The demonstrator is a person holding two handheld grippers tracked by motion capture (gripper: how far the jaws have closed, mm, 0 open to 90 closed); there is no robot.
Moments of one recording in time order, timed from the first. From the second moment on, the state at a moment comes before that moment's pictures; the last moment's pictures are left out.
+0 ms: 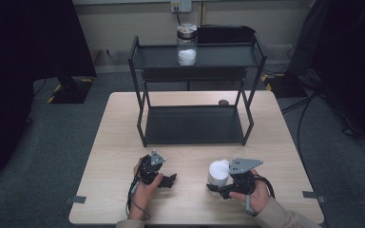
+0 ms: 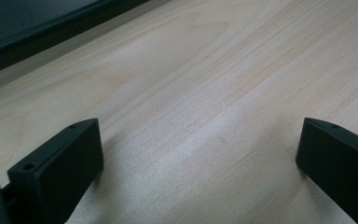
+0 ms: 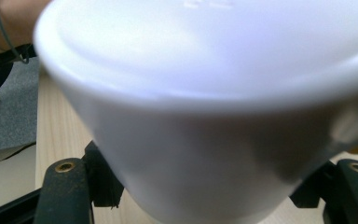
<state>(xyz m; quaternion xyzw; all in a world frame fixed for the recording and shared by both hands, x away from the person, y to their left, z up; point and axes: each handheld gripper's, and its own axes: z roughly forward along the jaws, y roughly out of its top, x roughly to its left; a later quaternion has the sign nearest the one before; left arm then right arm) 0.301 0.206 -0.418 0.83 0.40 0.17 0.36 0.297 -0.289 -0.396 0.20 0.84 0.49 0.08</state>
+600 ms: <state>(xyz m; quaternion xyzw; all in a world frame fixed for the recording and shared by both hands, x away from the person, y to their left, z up) 0.301 0.206 -0.418 0.83 0.40 0.17 0.36 0.338 -0.284 -0.344 0.21 0.84 0.48 0.09</state>
